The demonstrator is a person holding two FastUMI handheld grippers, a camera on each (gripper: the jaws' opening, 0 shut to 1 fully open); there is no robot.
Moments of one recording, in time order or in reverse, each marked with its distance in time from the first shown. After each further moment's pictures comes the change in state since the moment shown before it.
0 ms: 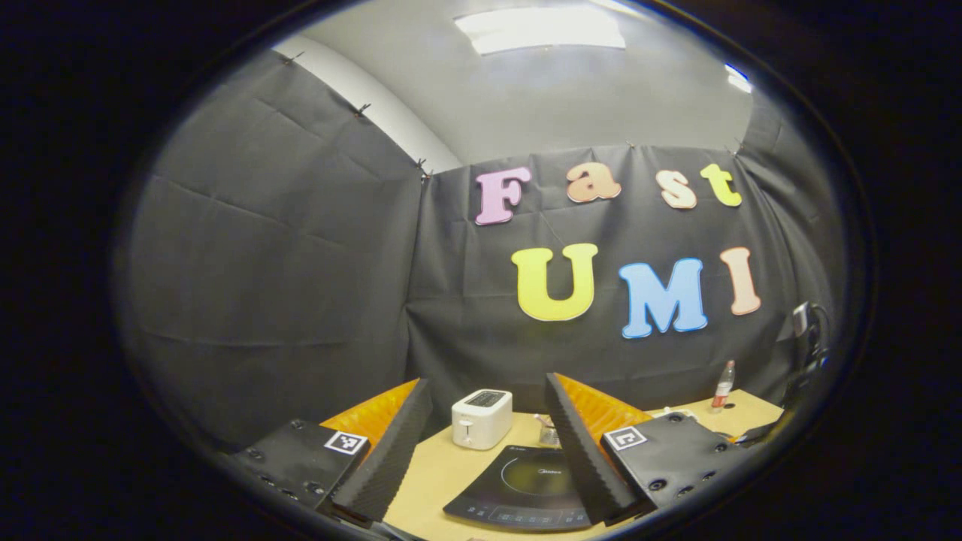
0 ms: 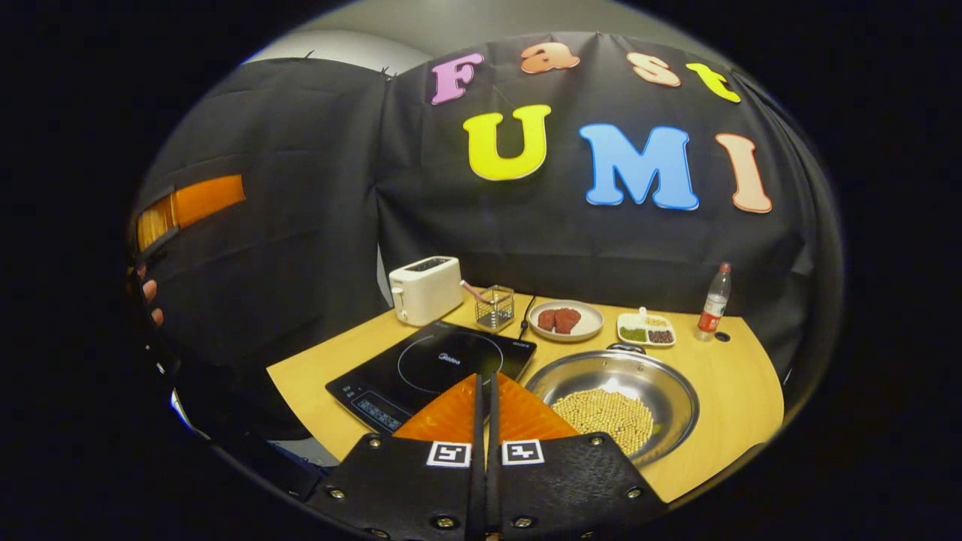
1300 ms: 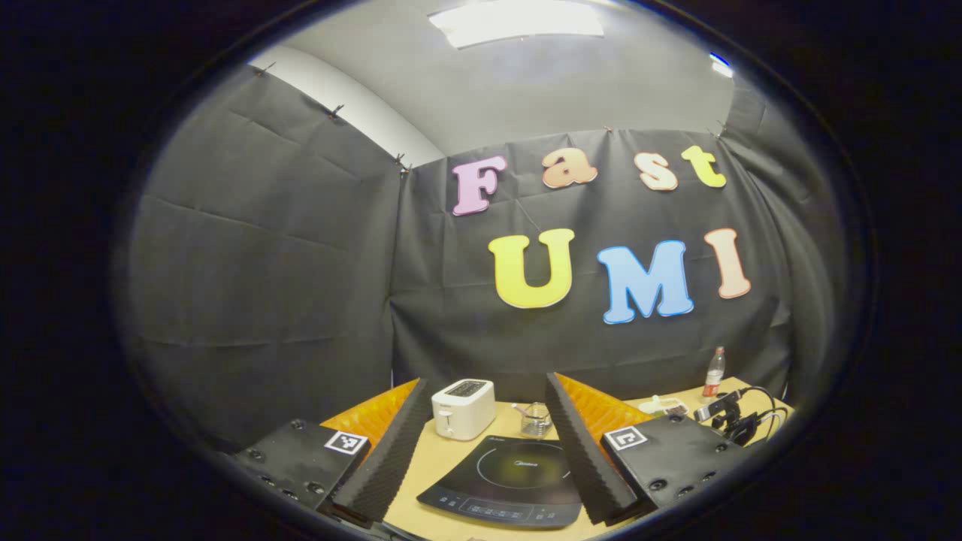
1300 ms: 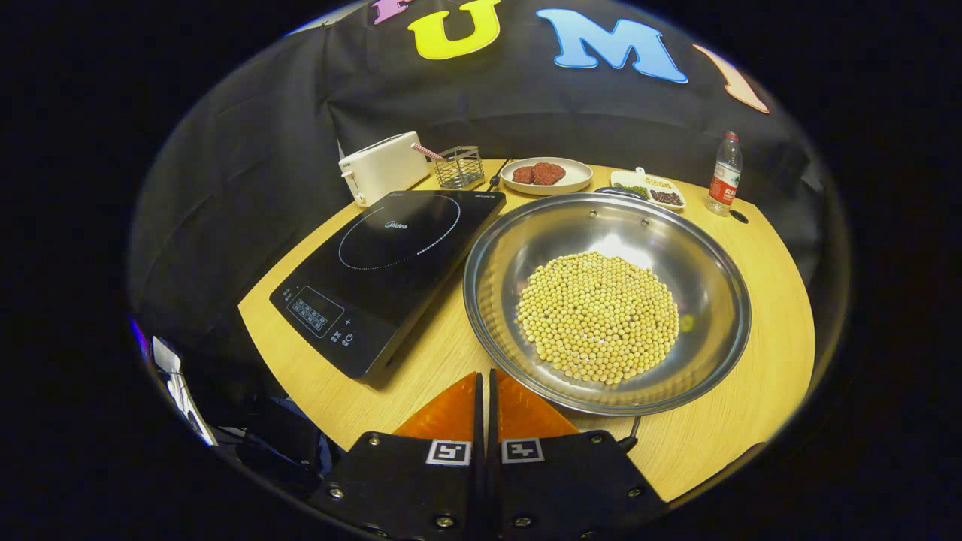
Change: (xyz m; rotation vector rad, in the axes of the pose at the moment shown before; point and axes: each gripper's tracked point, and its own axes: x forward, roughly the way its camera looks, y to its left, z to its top) left arm -0.005 -0.082 -0.009 0.031 0.042 -0.053; right arm 0.033 -0.056 -0.131 0.123 0.419 -0.019
